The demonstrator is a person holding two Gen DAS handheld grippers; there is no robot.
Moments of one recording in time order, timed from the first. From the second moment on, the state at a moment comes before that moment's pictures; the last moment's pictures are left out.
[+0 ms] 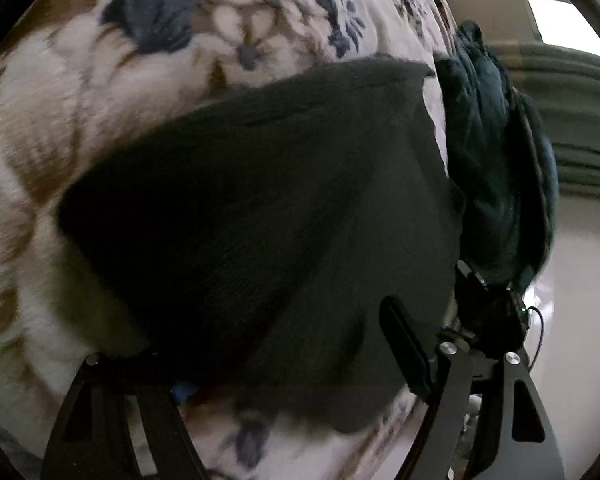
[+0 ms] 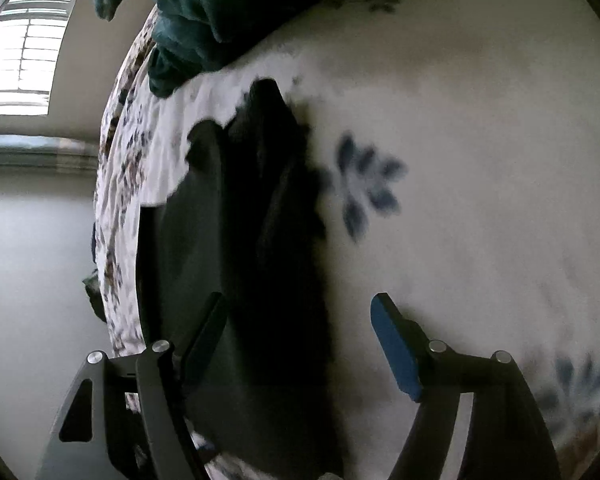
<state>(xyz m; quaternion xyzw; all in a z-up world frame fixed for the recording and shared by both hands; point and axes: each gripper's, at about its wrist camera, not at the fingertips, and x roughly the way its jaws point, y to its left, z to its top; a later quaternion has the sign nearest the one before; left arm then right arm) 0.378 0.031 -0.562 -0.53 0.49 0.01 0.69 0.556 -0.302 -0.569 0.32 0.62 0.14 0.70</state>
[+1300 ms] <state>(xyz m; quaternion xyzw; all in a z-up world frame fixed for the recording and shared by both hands) 0.362 0.121 -0.554 -0.40 0.57 -0.08 0.71 0.471 -0.269 -0.542 0.33 0.65 0.07 0.68</state>
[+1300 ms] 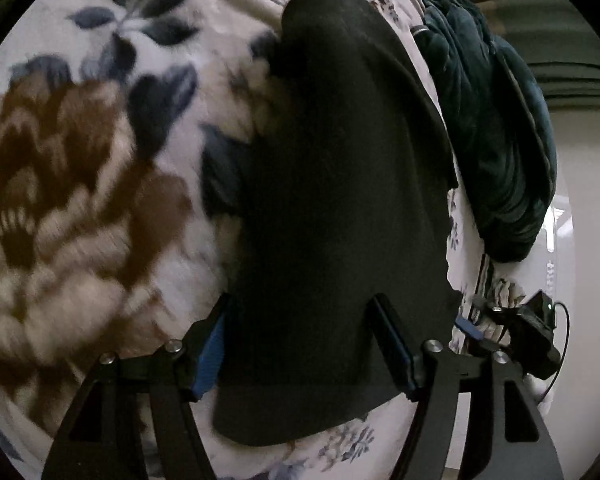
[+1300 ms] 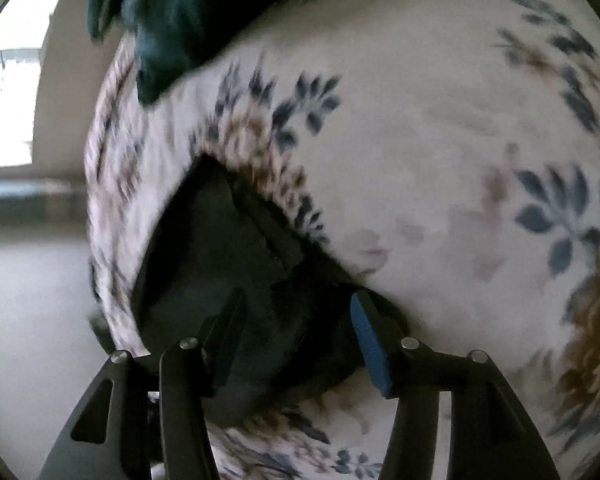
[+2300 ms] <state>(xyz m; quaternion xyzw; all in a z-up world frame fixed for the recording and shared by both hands) 0.373 0.110 -0.558 -0.40 0.52 -0.12 0.75 0.432 -0.311 -0.620 0.48 0.61 0.12 0.62</state>
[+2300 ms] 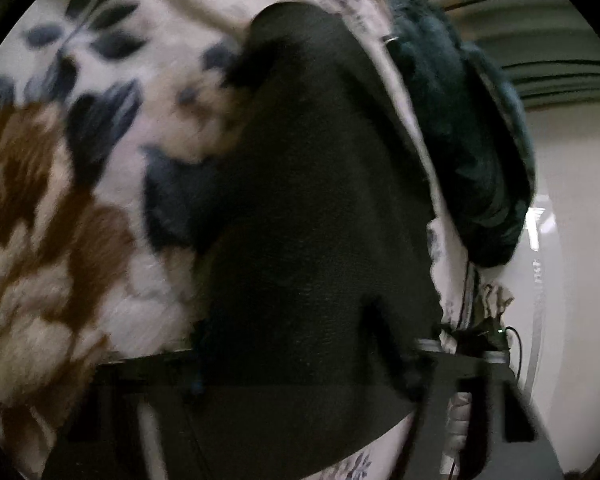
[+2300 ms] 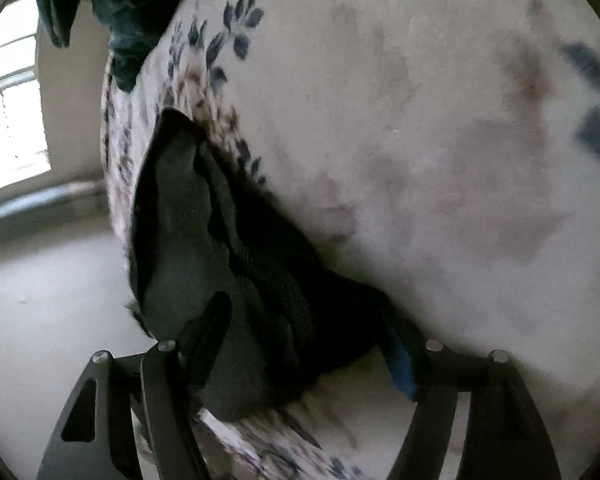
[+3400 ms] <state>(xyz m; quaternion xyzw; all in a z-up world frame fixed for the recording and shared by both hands) 0.344 0.120 -0.501 -0.20 0.58 0.03 0.79 0.465 -0.233 -0.564 0.20 0.65 0.15 0.71</state>
